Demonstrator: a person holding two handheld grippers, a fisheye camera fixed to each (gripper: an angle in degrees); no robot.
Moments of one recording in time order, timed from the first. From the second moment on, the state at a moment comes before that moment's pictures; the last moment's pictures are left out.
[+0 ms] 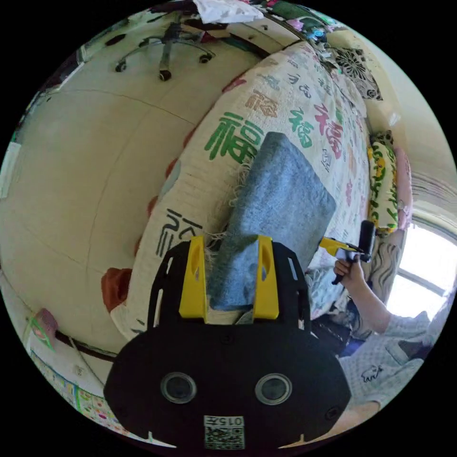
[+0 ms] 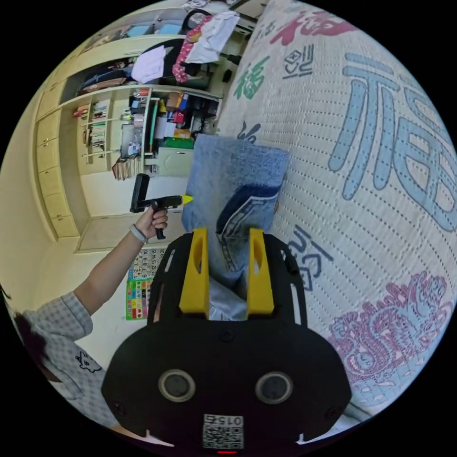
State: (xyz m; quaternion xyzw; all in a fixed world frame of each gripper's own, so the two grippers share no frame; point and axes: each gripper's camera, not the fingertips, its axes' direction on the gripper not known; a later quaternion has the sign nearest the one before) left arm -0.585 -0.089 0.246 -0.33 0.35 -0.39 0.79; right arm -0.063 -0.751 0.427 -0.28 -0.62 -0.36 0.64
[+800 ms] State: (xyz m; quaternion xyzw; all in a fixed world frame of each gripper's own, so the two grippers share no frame) left arm -0.673 -0.322 0.289 -0.08 0.42 -0.36 0.83; right arm -0.058 -0.983 0.338 -0.07 -0.64 -0.26 0.72
